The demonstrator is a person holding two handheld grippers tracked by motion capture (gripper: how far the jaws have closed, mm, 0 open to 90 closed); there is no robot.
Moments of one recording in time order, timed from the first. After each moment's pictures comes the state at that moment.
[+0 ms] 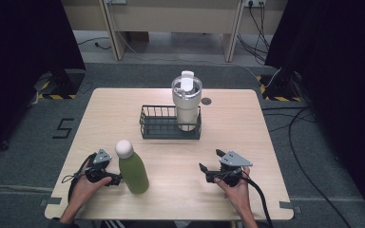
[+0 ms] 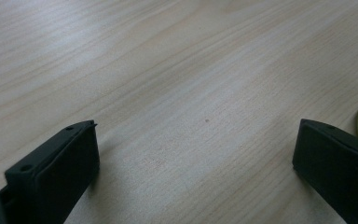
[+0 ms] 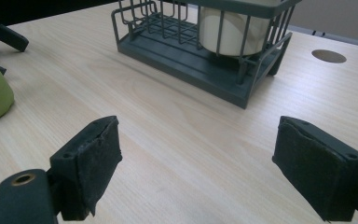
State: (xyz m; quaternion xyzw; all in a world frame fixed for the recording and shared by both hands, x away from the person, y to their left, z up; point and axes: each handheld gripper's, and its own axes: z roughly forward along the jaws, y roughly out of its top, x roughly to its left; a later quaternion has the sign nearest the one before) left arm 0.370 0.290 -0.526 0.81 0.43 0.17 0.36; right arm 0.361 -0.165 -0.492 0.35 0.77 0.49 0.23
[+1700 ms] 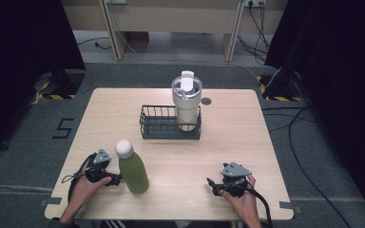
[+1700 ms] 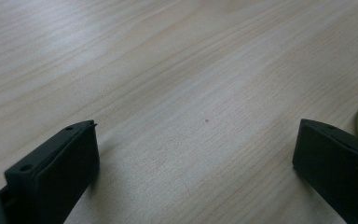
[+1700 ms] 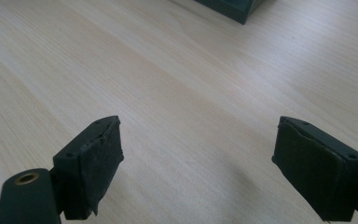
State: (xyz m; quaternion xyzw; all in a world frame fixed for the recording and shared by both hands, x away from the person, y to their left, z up) left arm 0.370 0.290 -0.526 0.81 0.43 0.17 0.36; right arm 0.335 -0.181 -0.510 0.36 0.82 0.38 0.22
